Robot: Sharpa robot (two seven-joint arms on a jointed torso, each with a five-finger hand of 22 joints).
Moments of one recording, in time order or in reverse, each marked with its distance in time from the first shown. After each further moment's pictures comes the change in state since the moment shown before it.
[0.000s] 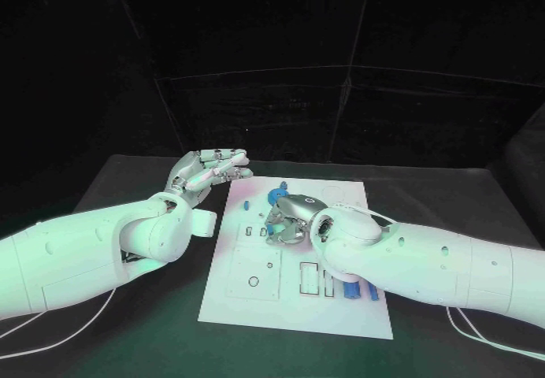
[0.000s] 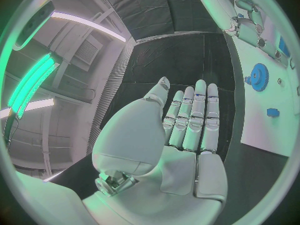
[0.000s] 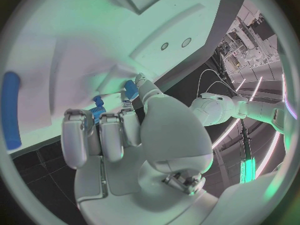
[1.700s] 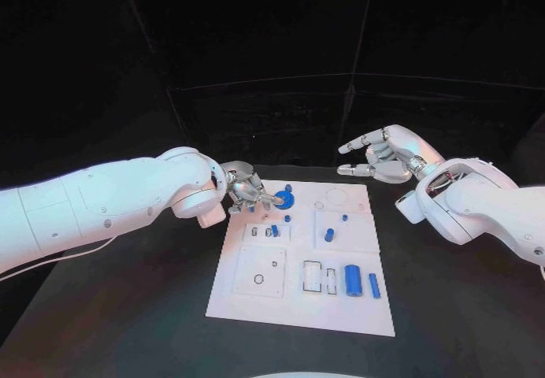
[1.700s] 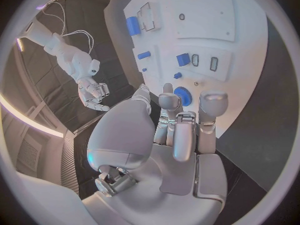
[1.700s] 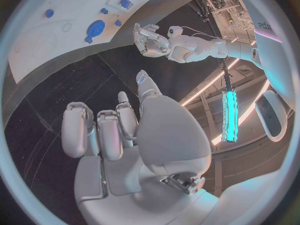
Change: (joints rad) left arm 0.164 0.172 -0.015 -0.128 -0.859 0.342 -1.020; left_hand -0.231 -0.041 -0.115 0.243 0.003 0.059 -0.159 0.329 0.242 0.230 -0.177 0.884 0.832 0.375 -0.193 1.382 1.165 -0.038 0.436 -0.207 0.907 0.806; right arm 0.170 -0.418 0.006 0.137 0.569 -0.188 0.512; right_hand 0.107 0.038 -0.195 0.073 0.099 -0.032 -0.004 0.036 0.007 -0.073 0.001 -0.111 0.000 0.004 0.007 -0.062 0.000 0.016 -0.086 0.000 -0.081 -0.002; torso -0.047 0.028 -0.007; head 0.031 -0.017
